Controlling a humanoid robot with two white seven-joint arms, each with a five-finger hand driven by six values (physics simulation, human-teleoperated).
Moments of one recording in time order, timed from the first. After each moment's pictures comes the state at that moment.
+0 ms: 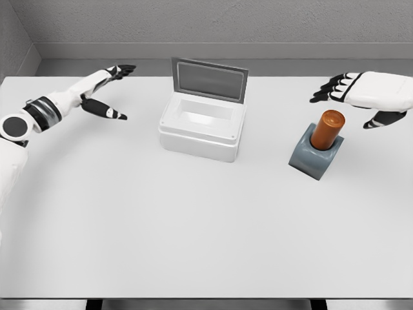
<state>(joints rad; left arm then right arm) -0.85 0.39 -0.46 -0.55 0.04 -0.56 -0.55 -1.31 -1.14 1.51 -1.40 0.19 -0.61 0.15</state>
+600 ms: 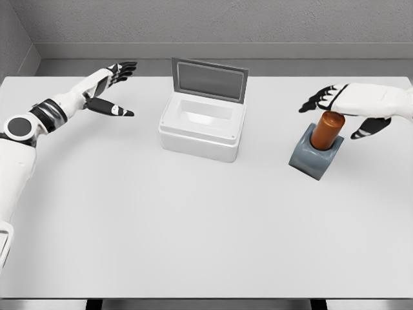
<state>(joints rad) -0.85 0.33 -0.37 -0.49 0.11 -0.50 -0.61 -1.32 -1.08 1.58 -1.37 0.09 -0.61 0.20</state>
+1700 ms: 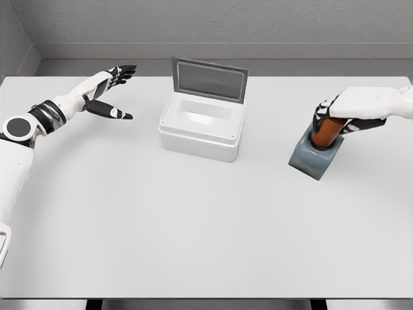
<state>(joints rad) -0.84 0.34 -0.38 -0.50 0.10 -0.49 -0.61 -1.32 -1.05 1.51 -1.35 0.11 -0.61 0.34</state>
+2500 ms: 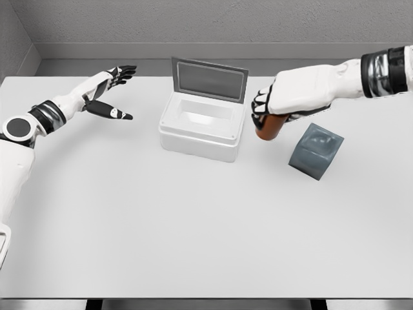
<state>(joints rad) -0.84 0.34 -0.38 -0.51 0.10 -0.49 -0.61 -1.44 -0.89 1.42 -1.58 0.15 -0.61 0.50</state>
